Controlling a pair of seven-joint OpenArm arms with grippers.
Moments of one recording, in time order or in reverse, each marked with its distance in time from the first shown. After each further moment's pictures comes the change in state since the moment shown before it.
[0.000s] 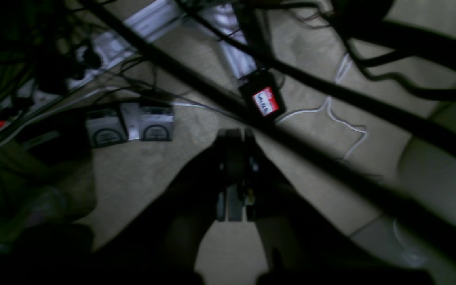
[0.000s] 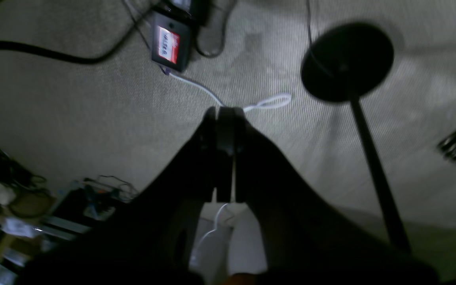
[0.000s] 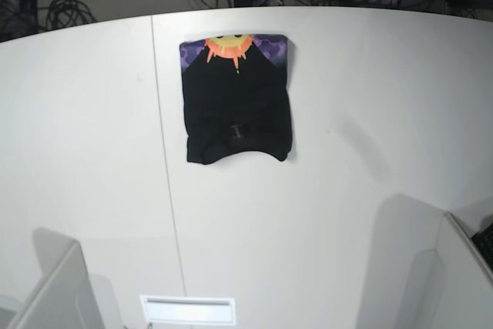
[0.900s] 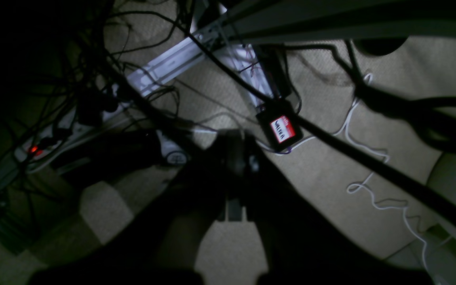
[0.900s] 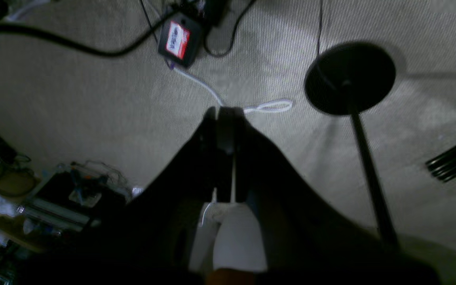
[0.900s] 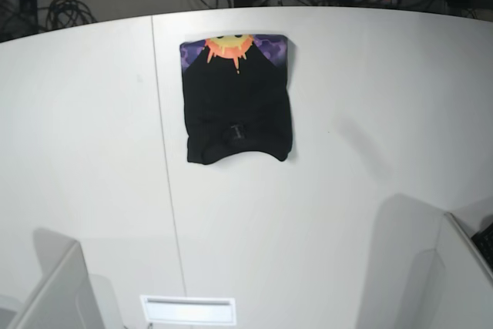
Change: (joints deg) left arm 0.8 -0.1 0.0 6.1 0.0 1.4 0.0; right arm 0.7 -1.4 -4.1 -0.2 0.4 0.0 -0.9
